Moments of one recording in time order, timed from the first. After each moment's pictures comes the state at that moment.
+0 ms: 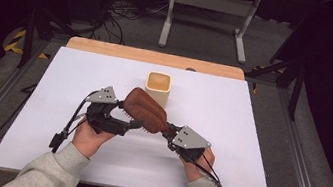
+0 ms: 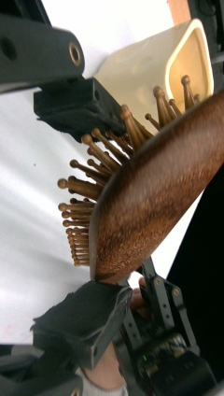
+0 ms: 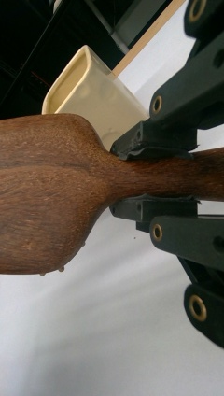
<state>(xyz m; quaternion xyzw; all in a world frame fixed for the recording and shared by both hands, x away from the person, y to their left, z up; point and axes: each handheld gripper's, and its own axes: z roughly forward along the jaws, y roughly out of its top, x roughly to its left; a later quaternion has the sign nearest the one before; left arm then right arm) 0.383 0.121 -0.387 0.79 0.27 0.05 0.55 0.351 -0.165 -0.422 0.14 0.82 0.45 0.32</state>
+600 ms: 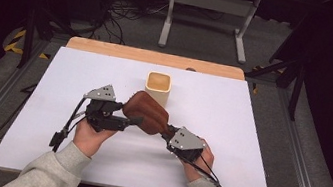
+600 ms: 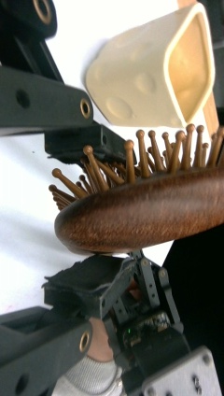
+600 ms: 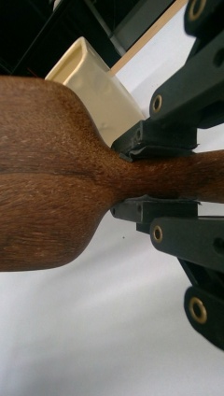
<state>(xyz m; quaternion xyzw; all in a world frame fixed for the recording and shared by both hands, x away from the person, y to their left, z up) 0.383 0.122 -0.381 0.79 0.26 0.03 0.56 0.351 -0.161 -0.426 0.13 0.83 0.43 0.32</state>
